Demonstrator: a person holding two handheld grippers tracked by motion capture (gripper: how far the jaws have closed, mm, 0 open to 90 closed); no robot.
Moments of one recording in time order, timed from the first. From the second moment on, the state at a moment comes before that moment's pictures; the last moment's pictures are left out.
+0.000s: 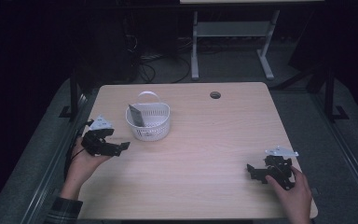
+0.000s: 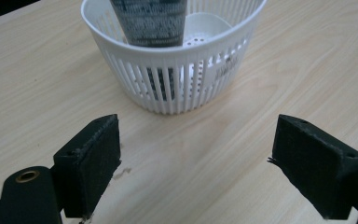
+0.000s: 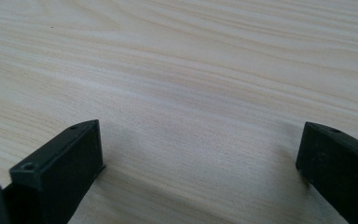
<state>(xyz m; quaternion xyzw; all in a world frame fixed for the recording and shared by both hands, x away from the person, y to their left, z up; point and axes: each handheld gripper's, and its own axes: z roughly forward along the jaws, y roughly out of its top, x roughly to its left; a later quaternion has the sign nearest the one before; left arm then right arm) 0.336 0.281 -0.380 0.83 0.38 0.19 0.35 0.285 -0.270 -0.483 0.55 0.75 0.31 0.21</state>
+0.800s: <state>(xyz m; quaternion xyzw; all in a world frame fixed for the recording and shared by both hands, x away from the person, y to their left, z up) 0.290 0.295 -0.442 0.82 0.40 0.19 0.37 0.285 -0.270 -0.483 0.55 0.75 0.31 0.21</state>
